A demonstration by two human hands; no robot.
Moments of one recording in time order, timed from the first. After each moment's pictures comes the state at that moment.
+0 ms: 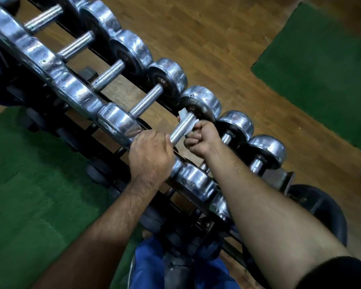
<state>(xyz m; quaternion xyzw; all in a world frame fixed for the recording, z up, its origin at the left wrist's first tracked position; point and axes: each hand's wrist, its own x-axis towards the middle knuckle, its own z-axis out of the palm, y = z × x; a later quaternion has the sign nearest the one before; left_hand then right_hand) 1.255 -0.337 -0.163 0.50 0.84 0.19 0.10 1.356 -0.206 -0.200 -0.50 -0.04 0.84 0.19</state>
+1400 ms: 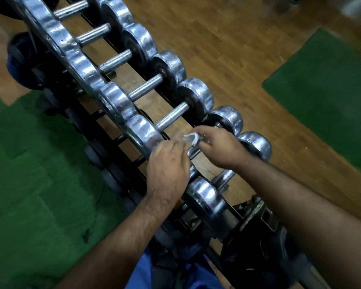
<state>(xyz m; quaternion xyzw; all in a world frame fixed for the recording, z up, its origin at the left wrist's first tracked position) 1.370 -0.376 -0.143 0.48 0.84 0.25 0.10 1.467 -0.239 -0.121 -0.35 -0.87 0.36 -0.01</state>
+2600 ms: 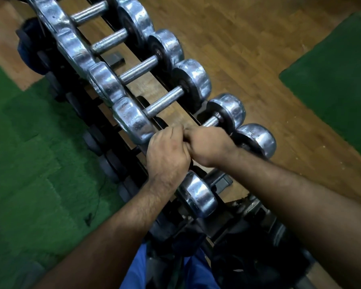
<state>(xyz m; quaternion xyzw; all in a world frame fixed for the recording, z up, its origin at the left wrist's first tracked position) 1.406 -0.344 -0.167 0.42 0.88 0.23 0.05 1.474 -0.236 -0.156 -0.18 -0.97 0.17 -0.08</state>
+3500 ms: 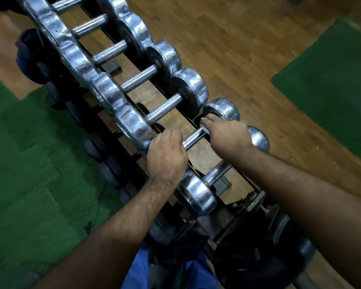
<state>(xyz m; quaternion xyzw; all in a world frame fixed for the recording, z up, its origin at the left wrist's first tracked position) 1.396 -0.343 -0.169 0.42 0.87 0.24 0.06 1.491 -0.214 -0.151 -0.32 -0.95 -0.01 -0.07</state>
